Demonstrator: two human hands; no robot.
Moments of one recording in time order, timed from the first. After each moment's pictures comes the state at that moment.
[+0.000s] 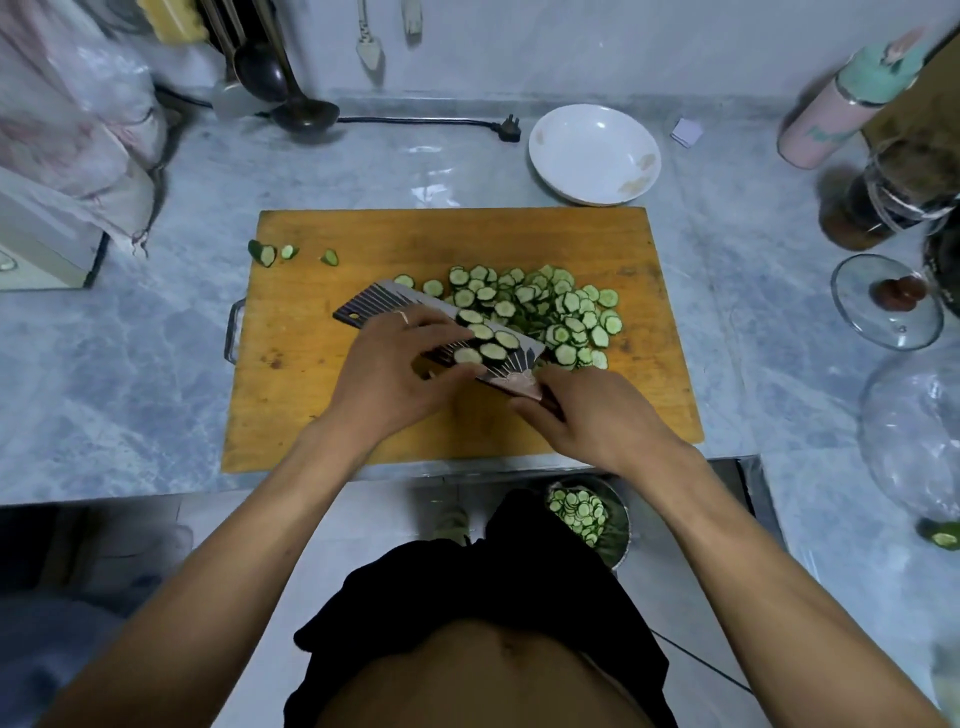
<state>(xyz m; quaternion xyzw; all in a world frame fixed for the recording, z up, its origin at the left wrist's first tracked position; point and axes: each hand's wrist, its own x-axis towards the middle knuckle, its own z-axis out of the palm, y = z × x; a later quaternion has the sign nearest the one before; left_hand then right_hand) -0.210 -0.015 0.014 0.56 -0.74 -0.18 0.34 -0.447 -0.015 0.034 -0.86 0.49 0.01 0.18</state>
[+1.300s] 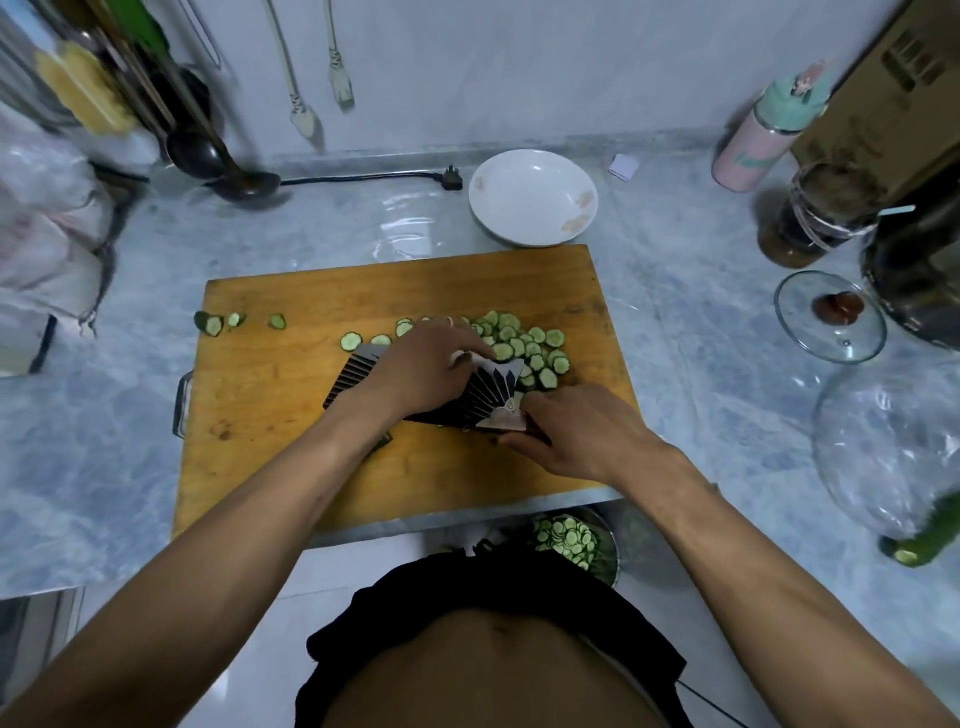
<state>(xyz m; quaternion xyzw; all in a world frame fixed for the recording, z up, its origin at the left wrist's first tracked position) -0.282 -0.110 0.022 0.54 -0.78 -0.29 0.13 -0.495 -0.056 0.041 -0.89 0.43 0.05 0.12</state>
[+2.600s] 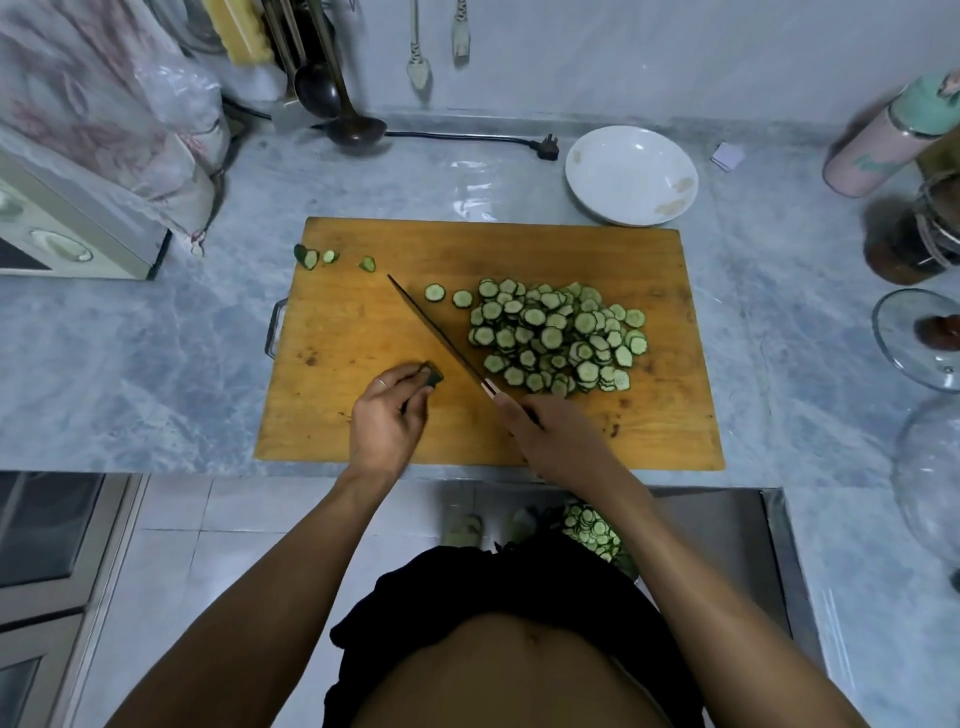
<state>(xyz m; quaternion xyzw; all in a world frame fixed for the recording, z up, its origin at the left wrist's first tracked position) -0.193 0.019 -0.079 0.71 -0.57 -0.16 0.38 -0.406 -0.004 0.016 -0.69 0.54 -0.11 0.47</state>
